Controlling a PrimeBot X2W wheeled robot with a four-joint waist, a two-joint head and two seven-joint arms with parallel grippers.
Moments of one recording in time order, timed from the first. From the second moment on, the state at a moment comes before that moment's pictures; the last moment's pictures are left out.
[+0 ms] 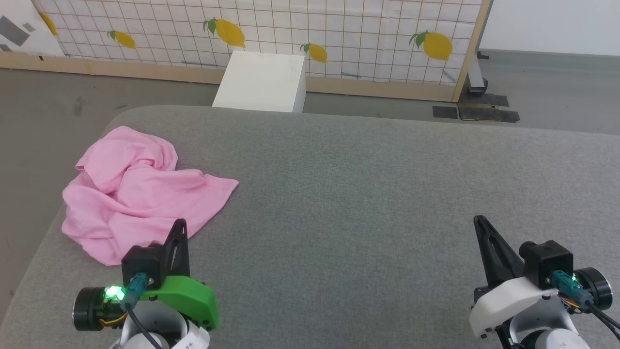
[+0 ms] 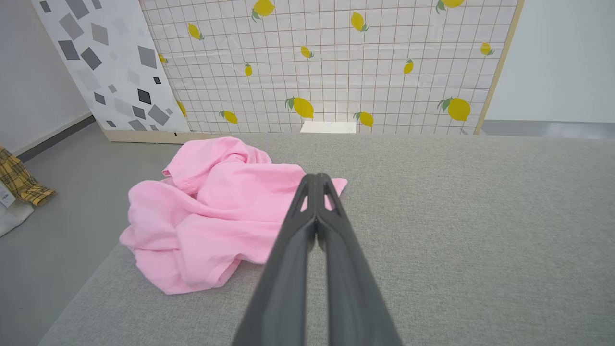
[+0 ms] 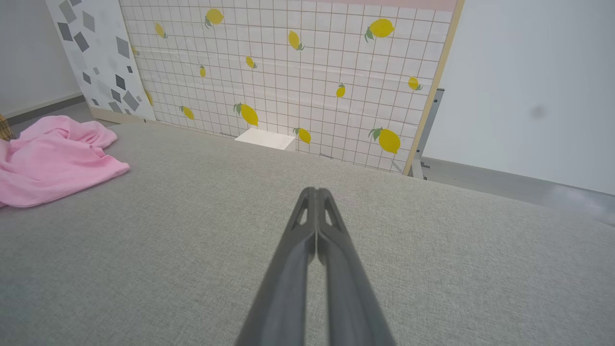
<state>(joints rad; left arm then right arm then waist) -0.01 0.05 0.00 0.00 -0.01 -0.01 0.00 0.02 -0.05 0.00 0.01 0.01 0.13 0.00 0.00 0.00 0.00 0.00</state>
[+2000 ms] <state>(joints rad) -0.01 0.05 -0.04 0.02 -0.06 0.06 -0.09 0.02 -0.05 0.02 0.01 0.03 0.13 -0.06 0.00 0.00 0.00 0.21</state>
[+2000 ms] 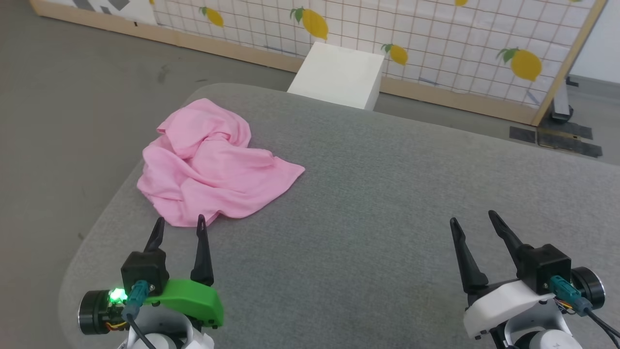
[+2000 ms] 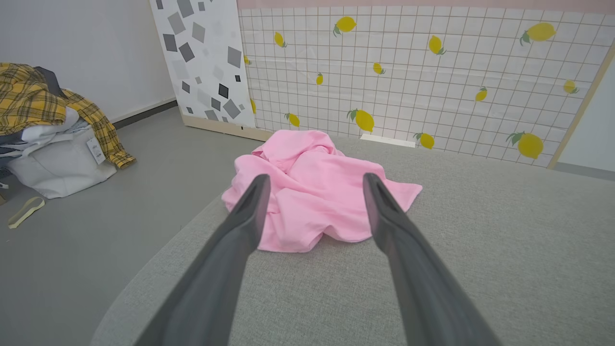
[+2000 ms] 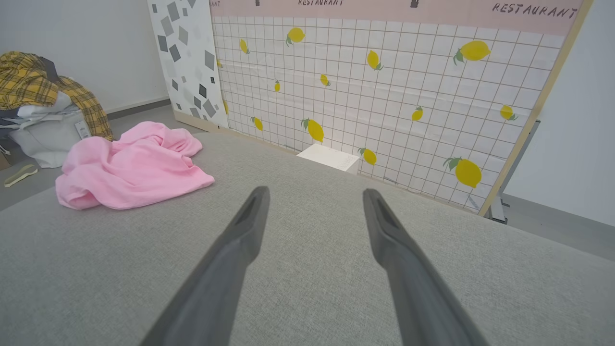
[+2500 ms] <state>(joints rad) -0.01 0.05 -0.04 0.03 -0.07 0.07 -0.12 0.02 -0.05 0.04 0.02 0.04 0.13 -0.08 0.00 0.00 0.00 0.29</state>
